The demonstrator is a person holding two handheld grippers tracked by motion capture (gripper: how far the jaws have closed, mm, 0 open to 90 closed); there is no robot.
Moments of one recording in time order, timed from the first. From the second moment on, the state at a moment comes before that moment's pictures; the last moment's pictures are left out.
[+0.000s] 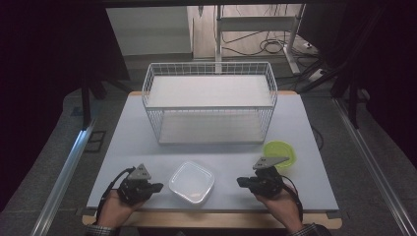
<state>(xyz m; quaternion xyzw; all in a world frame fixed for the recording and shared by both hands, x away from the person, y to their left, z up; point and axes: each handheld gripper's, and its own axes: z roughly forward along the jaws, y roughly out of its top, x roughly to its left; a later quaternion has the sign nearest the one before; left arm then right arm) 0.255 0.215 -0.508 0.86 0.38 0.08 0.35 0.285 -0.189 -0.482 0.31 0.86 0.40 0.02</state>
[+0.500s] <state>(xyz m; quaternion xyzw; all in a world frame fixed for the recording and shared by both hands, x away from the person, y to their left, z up) 0.262 0.164 -0.507 0.86 0.38 0.06 0.34 0.271 -0.143 -0.497 0.29 0.88 0.38 -0.02</state>
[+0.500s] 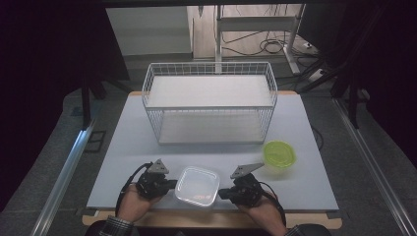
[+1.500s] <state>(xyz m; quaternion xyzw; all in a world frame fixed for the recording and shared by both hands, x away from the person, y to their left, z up) 0.282 0.151 -0.505 0.83 0.39 0.09 0.38 0.308 -0.178 -0.493 0.34 0.85 0.38 0.07</state>
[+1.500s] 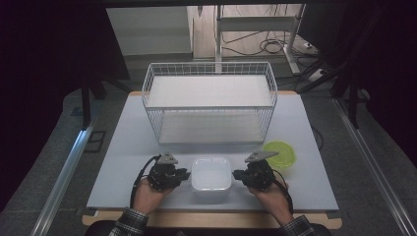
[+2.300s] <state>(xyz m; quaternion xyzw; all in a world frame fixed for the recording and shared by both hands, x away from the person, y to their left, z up) 0.254 0.188 -0.516 0.81 0.36 0.13 0.44 0.296 -0.196 -0.489 0.33 0.84 0.41 0.10</state>
